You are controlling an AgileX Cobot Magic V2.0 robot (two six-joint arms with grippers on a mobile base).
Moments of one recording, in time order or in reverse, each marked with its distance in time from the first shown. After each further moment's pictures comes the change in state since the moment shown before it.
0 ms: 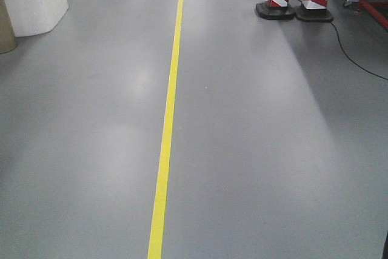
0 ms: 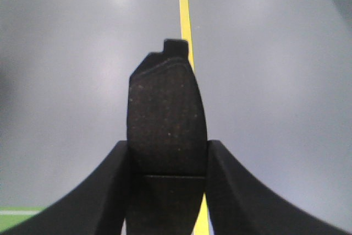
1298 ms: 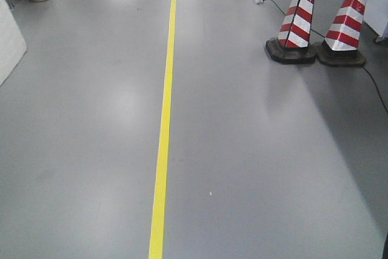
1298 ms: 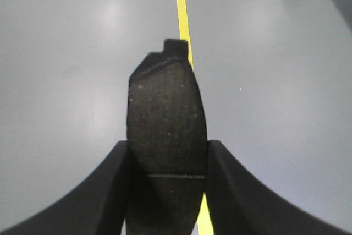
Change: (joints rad) left arm 0.000 0.000 0.000 0.000 0.000 0.000; right arm 0.000 0.000 0.000 0.000 0.000 0.000
